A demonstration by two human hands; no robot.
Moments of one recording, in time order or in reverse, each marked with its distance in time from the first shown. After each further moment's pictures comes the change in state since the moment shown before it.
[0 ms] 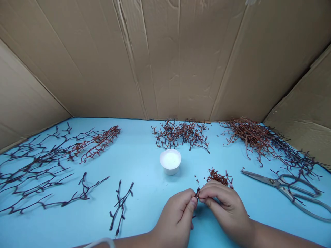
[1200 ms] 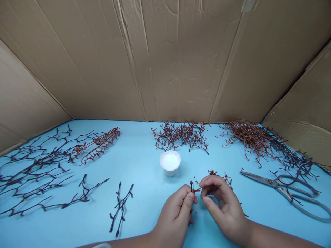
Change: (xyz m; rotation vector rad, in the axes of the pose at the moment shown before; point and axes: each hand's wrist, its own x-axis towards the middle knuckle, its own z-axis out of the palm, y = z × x) left_hand 0.001 -0.005 0.004 -0.290 0.054 -0.038; right_hand -0.007 0.000 0.007 0.142 0.129 0.167
